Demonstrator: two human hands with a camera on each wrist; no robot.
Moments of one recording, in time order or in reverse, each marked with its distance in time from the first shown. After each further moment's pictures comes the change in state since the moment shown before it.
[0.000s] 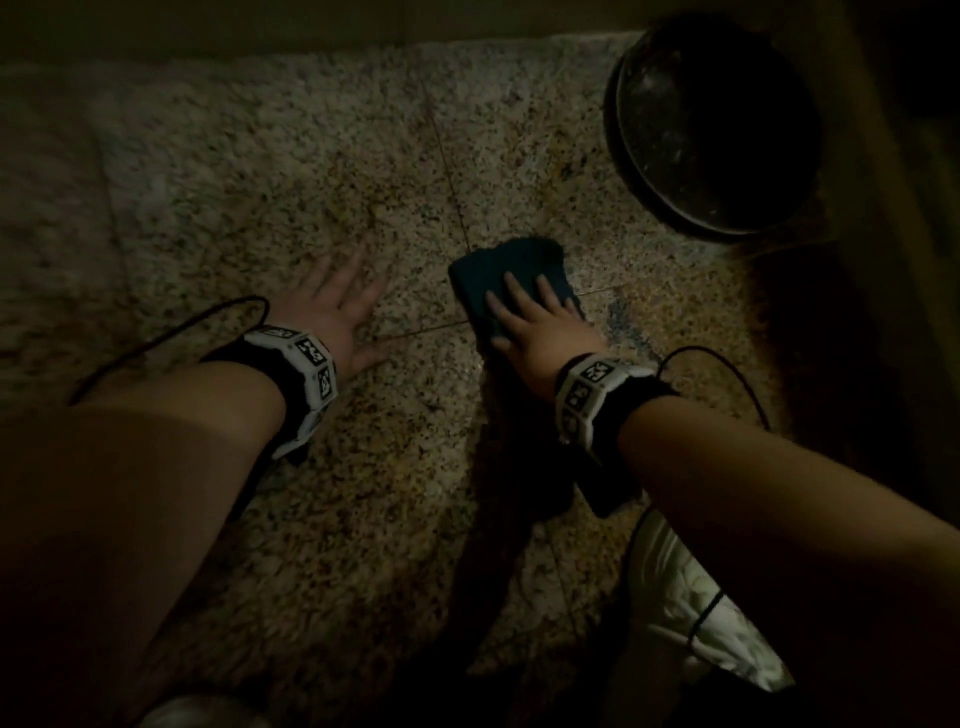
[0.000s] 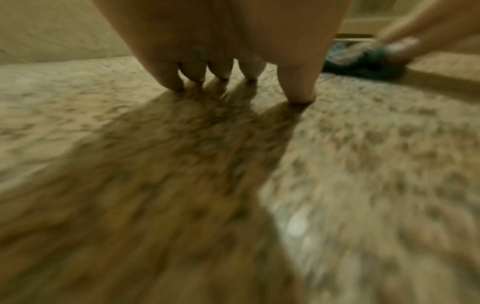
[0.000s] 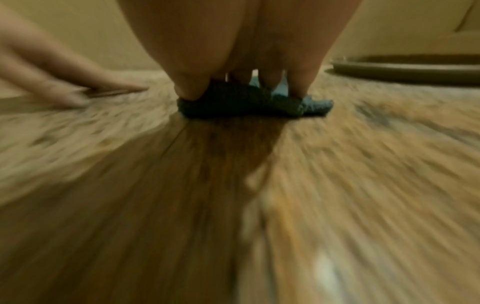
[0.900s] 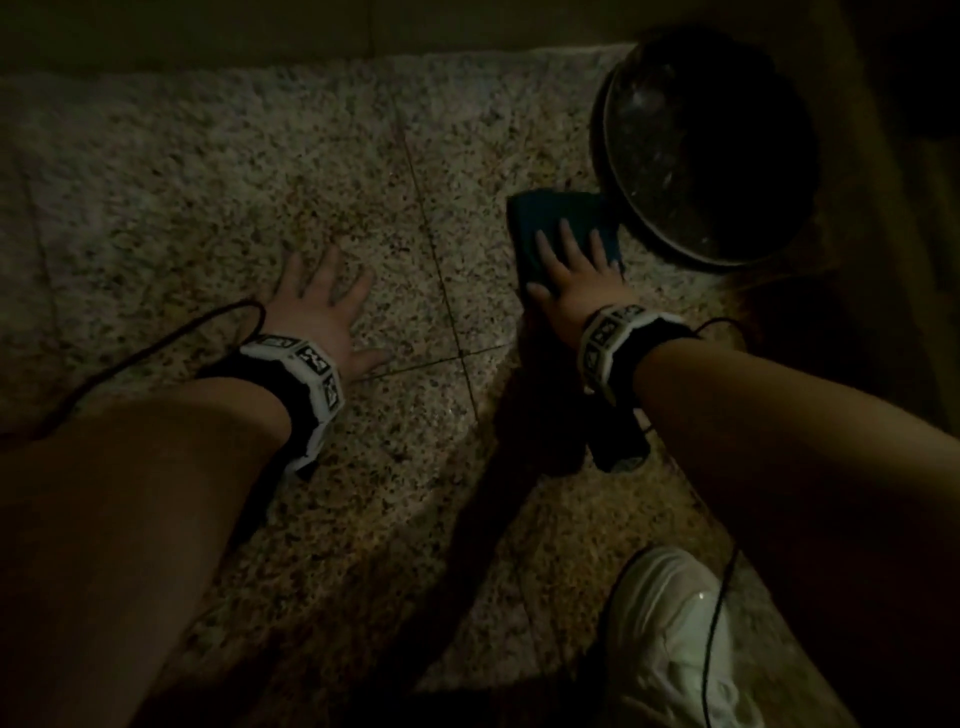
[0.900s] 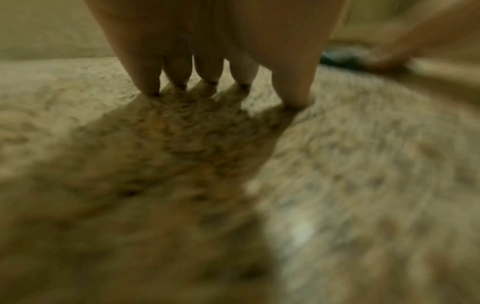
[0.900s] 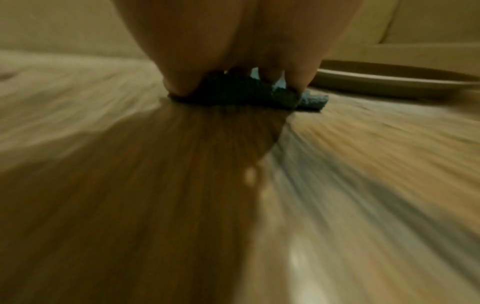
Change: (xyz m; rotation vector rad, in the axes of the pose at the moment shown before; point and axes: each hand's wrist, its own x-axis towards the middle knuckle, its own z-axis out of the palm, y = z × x) left_hand 0.028 0.025 -0.034 -0.012 -0.024 -0.107; right_hand 0.051 0.071 -0.051 0.065 0.043 0.185
